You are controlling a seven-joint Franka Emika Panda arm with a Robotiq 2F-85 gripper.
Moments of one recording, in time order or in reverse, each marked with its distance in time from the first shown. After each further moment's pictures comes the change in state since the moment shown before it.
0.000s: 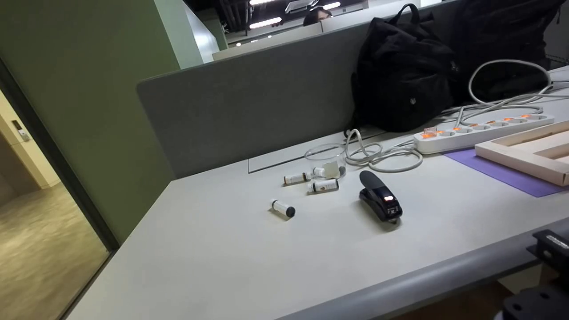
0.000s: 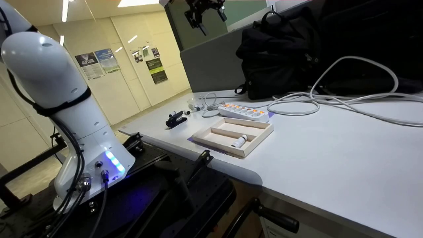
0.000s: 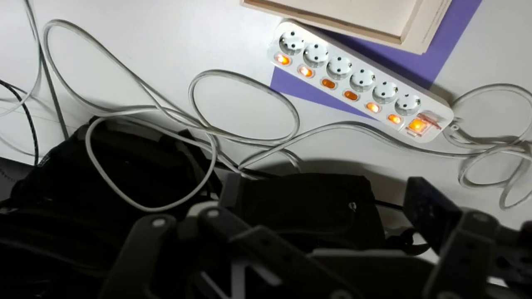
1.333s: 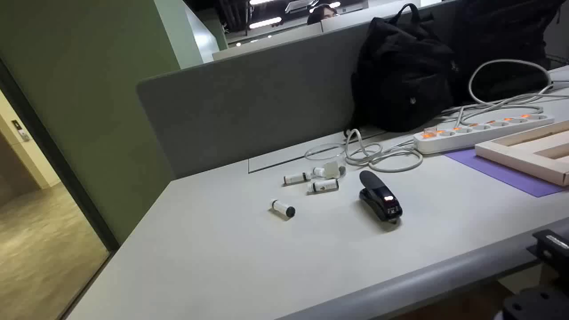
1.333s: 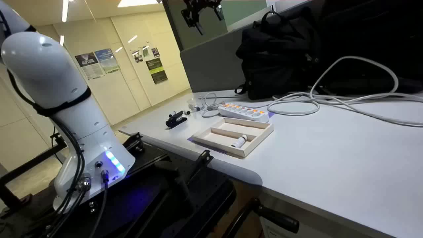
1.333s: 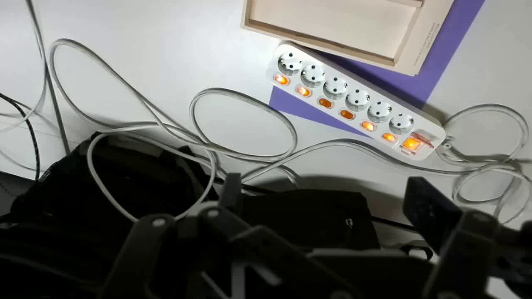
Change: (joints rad) arm -0.001 -0.038 -0.001 0.002 -0.015 -0.089 -0.005
